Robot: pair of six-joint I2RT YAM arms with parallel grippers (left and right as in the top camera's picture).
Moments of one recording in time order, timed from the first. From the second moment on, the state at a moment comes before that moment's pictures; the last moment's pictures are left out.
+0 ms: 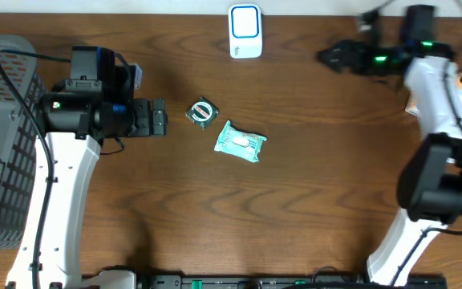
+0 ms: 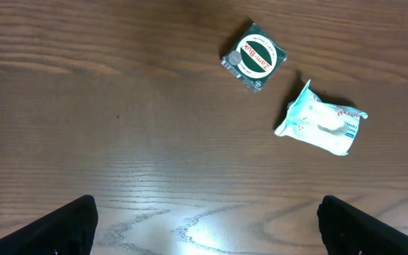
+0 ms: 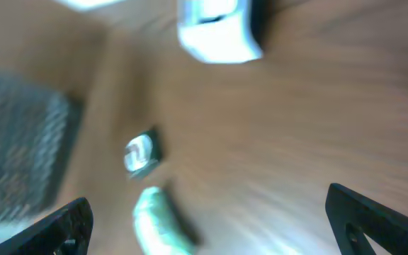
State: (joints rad) left arm -0.04 1.43 1.45 -1.16 0.16 -0.09; right arm -0.06 2.08 1.77 -0.74 -0.88 -0.03
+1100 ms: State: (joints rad) left arm -0.04 1.43 1.45 -1.16 0.16 -0.09; right arm 0.66 2.31 1.77 -0.40 -0.13 -0.02
